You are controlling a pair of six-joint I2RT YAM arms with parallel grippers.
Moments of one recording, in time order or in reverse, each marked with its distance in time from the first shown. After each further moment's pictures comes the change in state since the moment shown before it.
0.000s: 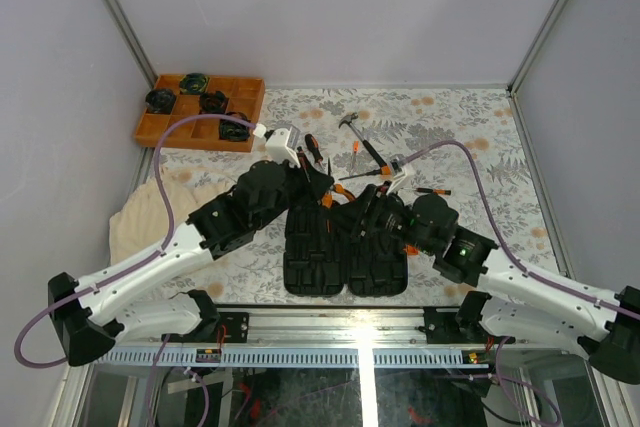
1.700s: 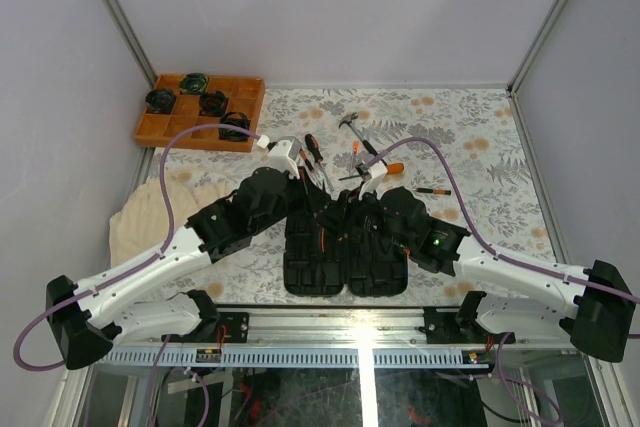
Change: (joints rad) left arm 0.005 -0.033 -0.051 -0.104 0.091 -0.030; right arm 0.017 0.167 0.060 -0.043 0.029 -0.273
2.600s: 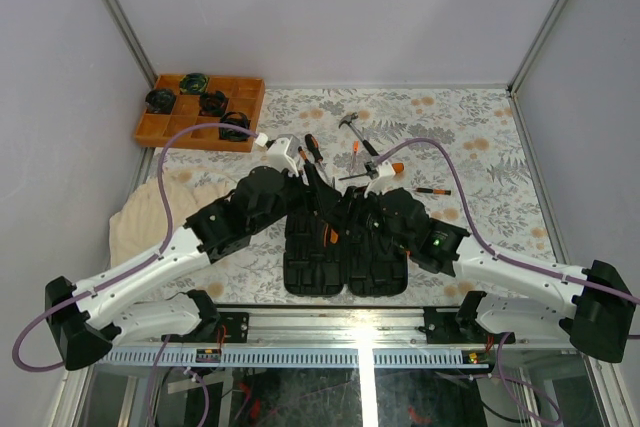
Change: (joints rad) left arm 0.002 0.000 0.000 0.040 0.006 -0.011; right arm -0.008 -0.001 -0.018 -0.019 0.073 0.132
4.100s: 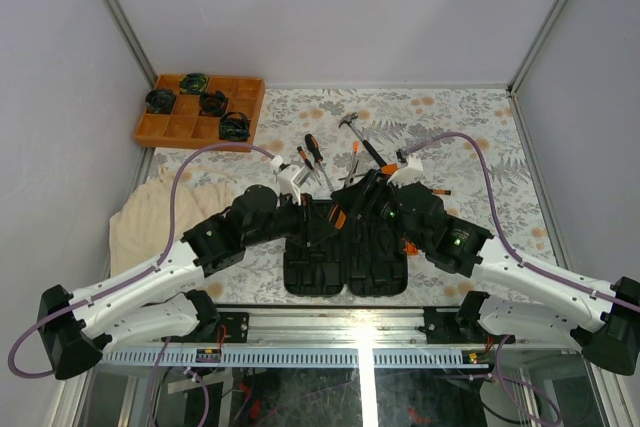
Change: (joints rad) left arm -0.008 -0.098 -0.177 0.058 0.284 0.087; right arm -0.006 -0.111 0.083 -0.174 0.175 0.217
